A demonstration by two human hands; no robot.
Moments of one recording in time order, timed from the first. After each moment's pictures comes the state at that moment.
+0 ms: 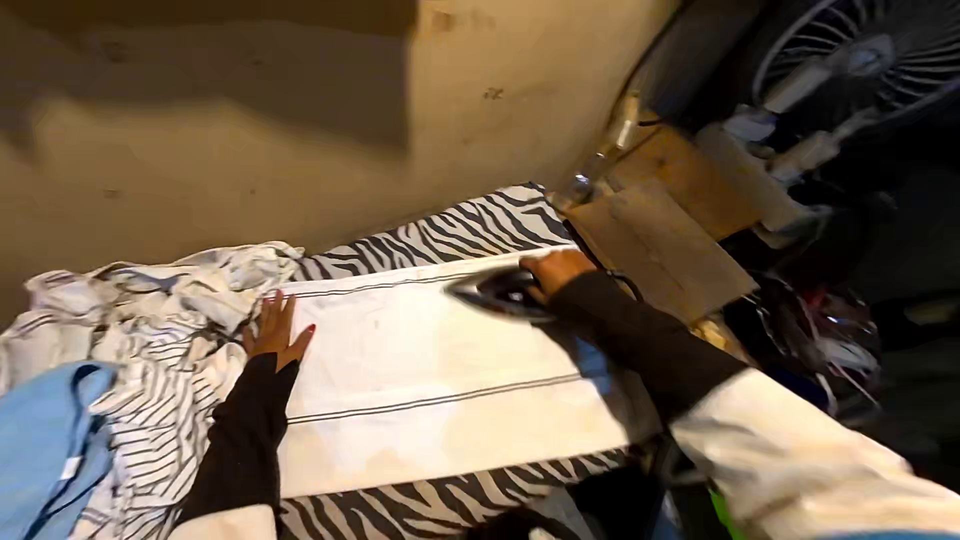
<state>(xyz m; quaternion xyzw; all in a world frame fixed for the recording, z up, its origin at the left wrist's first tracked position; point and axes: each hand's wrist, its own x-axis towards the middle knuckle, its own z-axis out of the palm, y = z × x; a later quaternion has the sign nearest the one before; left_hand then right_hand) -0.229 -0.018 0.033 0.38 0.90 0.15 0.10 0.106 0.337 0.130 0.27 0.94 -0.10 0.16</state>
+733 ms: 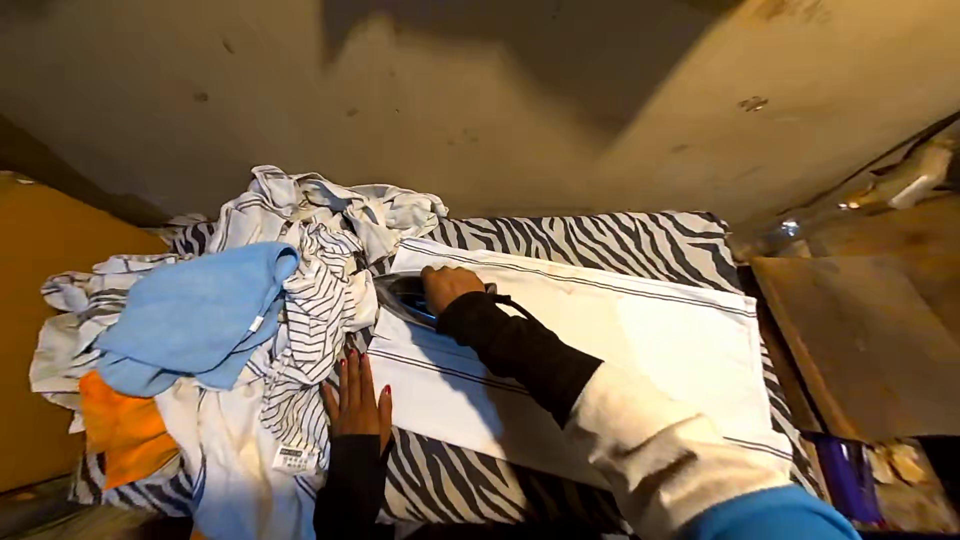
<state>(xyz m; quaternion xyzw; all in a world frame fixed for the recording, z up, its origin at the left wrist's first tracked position) -0.065 -0.150 -0.005 0.24 0.96 0.13 -0.08 -0.118 0.077 0.153 0.16 0.96 -0.19 0.16</state>
